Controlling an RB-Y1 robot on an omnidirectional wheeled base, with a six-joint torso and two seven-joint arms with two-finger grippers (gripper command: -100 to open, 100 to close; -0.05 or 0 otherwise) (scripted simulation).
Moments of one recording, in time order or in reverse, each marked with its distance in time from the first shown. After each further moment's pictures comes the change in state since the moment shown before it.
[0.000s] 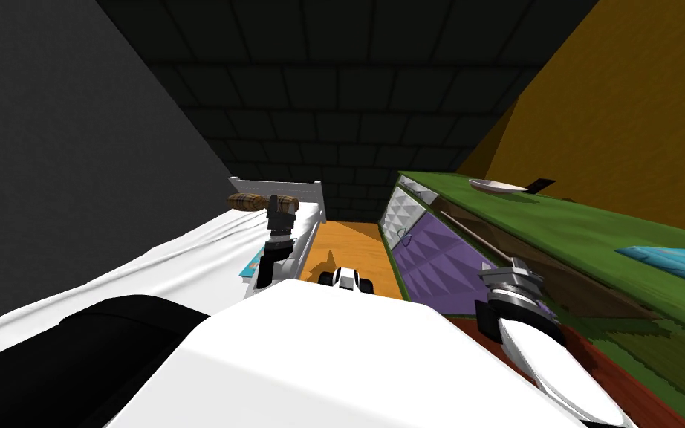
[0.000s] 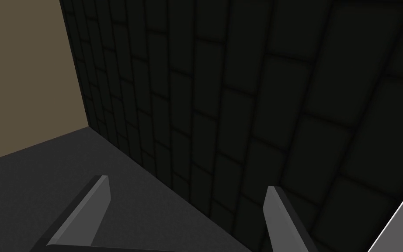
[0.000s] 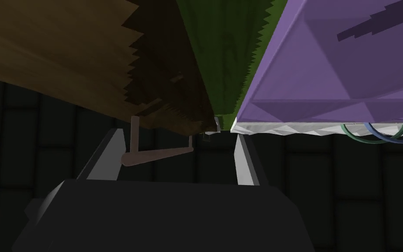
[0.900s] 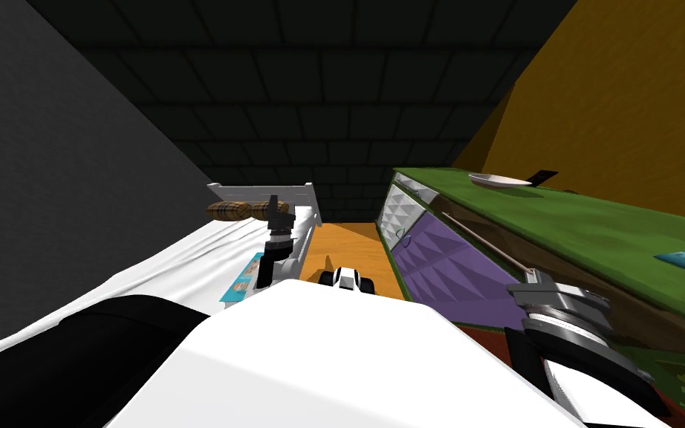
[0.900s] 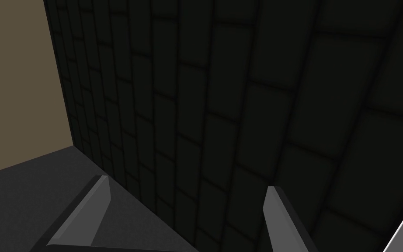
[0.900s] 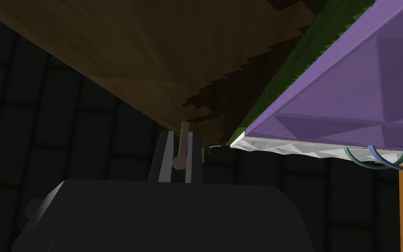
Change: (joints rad) left arm -0.001 0.000 0.000 0.000 0.000 0.000 0.000; right arm 0.217 0.106 -0.118 -0.256 0.068 -0.052 0.005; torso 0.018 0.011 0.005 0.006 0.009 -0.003
